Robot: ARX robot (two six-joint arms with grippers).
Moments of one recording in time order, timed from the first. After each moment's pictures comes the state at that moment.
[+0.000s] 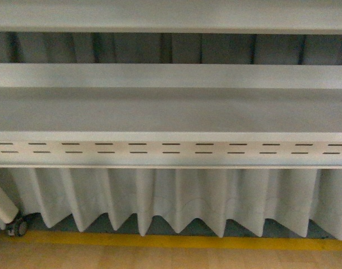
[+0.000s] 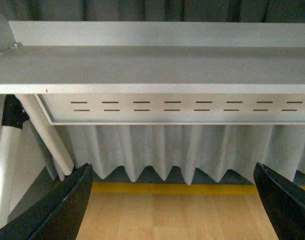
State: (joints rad) left arm 0.00 0.01 0.01 -0.01 0.00 0.00; right arm 0.00 0.00 0.01 -0.01 0.00 -0.01
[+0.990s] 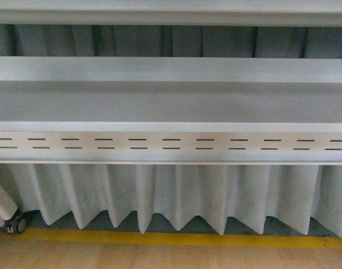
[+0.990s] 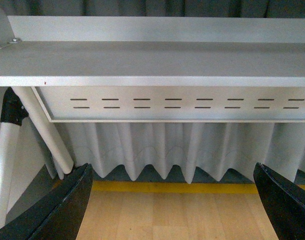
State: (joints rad) left arm 0.00 0.01 0.01 -0.01 0.00 0.00; right arm 0.00 0.00 0.01 -0.01 0.00 -0.01
